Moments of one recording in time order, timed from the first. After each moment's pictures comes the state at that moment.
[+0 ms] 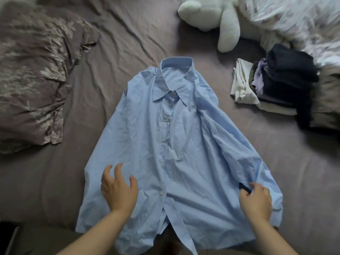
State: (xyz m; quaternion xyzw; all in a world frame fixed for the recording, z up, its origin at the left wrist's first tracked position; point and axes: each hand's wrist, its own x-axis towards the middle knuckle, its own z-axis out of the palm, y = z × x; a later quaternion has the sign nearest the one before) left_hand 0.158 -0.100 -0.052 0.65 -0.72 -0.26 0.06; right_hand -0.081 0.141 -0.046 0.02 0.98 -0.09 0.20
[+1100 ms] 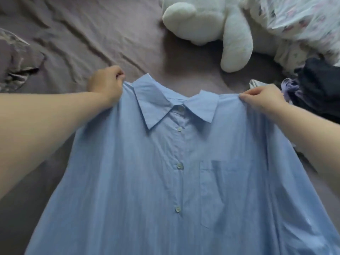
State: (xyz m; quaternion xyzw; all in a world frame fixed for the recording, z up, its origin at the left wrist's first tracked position) left_hand -0.164 -0.486 -0.108 0.40 -0.89 -0.16 0.16; right_hand -0.395 -0.180 -0.059 -0.16 0.96 -0.21 0.12
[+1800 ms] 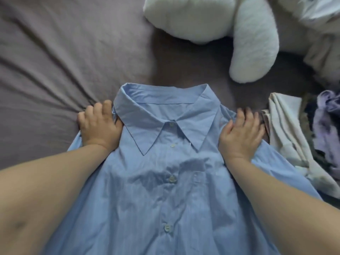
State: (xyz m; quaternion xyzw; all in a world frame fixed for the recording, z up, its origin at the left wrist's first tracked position) left_hand -0.215 -0.486 -0.226 0.42 -0.90 -0.03 0.10; right_hand -0.412 -0.231 -0.232 -0.16 0.97 -0.09 -0.13
